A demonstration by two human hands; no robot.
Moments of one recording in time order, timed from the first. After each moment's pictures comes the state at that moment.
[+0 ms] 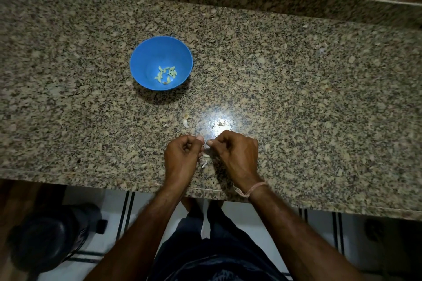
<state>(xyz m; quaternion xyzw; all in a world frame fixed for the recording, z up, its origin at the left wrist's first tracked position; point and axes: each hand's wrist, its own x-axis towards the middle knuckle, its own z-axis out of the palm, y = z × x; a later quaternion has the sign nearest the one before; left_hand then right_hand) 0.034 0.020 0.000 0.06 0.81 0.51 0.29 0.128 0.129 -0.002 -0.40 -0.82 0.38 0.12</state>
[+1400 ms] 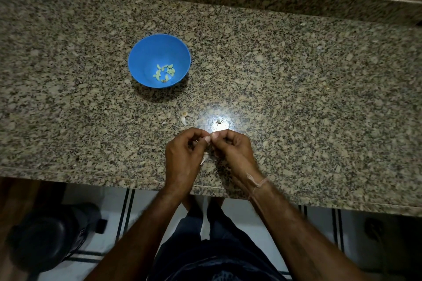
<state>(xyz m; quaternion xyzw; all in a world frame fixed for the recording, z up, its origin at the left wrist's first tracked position) 0.044 0.019 0.022 0.20 0.83 0.48 0.21 0.133 0.125 0.004 -0.42 -0.49 0.75 0.13</state>
